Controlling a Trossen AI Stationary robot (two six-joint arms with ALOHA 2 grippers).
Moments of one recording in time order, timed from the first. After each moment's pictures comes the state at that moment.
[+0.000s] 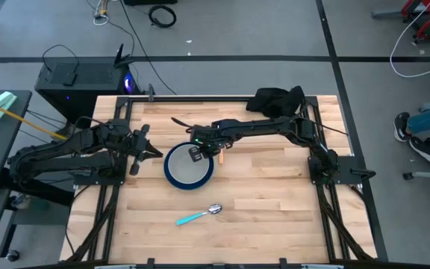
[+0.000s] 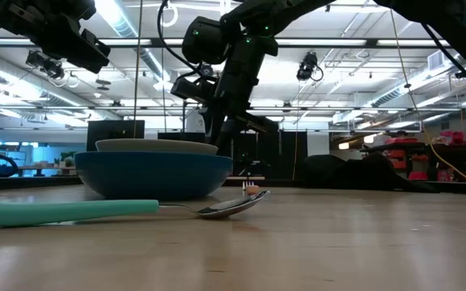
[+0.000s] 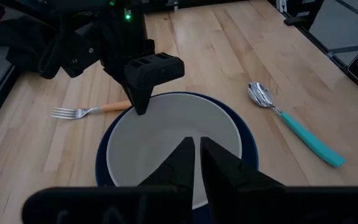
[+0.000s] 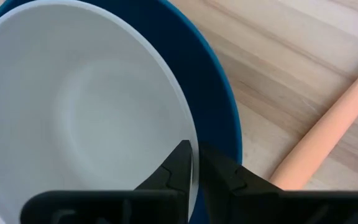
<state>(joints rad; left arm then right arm) 0.27 0.54 0.53 -0.48 0.32 0.25 -0.12 2.20 1.84 -0.84 -0.02 1.00</state>
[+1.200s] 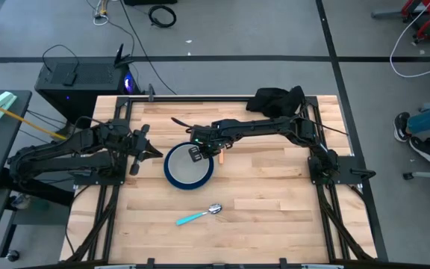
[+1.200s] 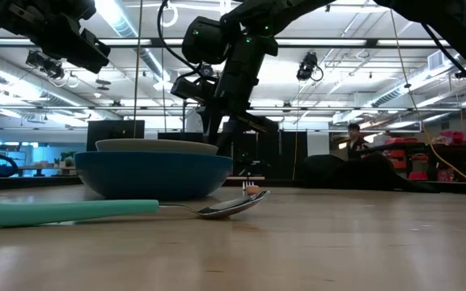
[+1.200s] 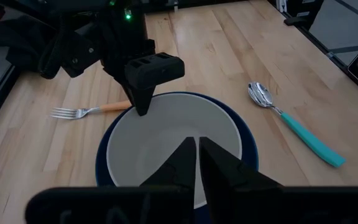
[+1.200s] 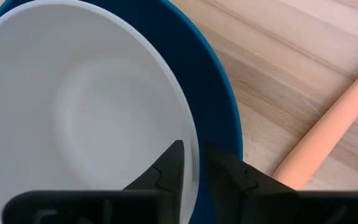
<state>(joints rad) 0.27 0.54 0.53 -0.48 0.32 0.25 -0.12 2.20 1.84 -0.84 -0.02 1.00</state>
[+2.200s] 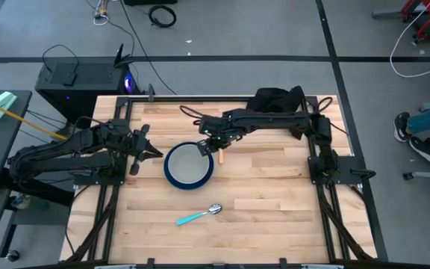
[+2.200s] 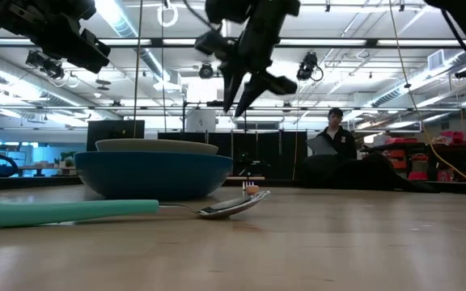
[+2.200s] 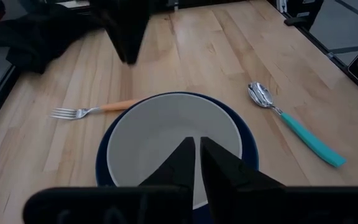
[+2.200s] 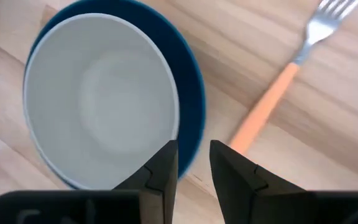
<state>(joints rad) 0.27 0.54 0.53 -0.48 0.32 0.25 -0.12 2.02 1.84 -1.01 0.00 0.95</state>
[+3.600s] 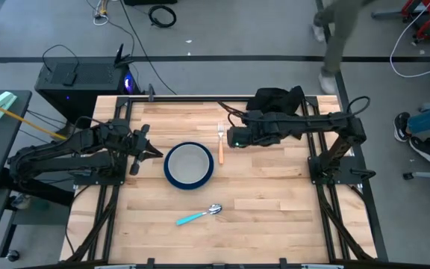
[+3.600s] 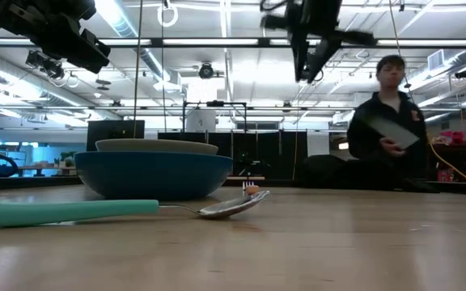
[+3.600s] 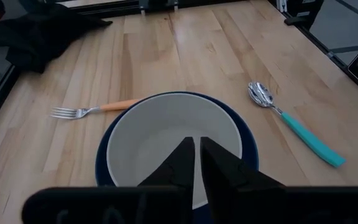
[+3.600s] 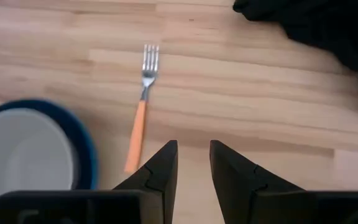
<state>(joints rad) 0.27 0.54 0.53 -0.48 0.32 0.25 0.01 1.70 1.64 -1.32 0.49 1.44</state>
